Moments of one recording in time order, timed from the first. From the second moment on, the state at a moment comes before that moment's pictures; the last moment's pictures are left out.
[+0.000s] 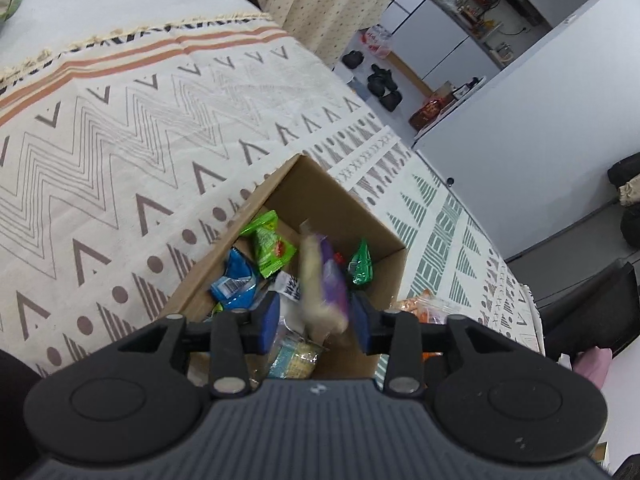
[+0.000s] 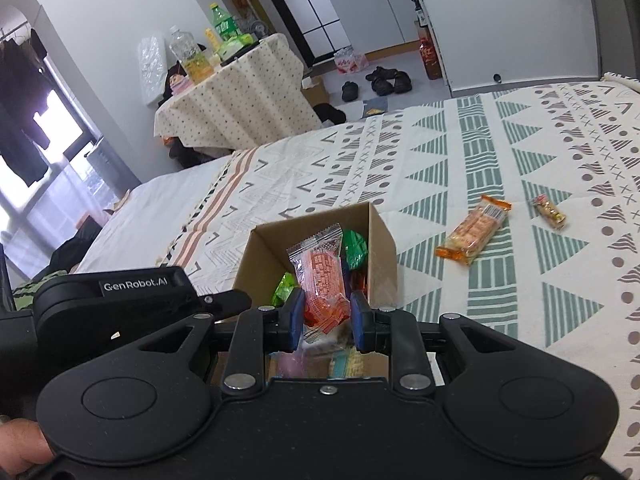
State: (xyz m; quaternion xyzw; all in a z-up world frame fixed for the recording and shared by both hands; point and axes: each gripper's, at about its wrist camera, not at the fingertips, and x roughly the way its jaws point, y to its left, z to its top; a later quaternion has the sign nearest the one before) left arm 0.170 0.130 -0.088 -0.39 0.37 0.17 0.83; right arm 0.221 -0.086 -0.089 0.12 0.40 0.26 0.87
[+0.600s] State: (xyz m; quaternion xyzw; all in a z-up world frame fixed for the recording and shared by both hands) left arm 0.173 0.119 -0.087 -0.36 0.38 0.19 0.83; right arm 0.216 -0.120 -0.087 0.12 0.40 0.22 0.88
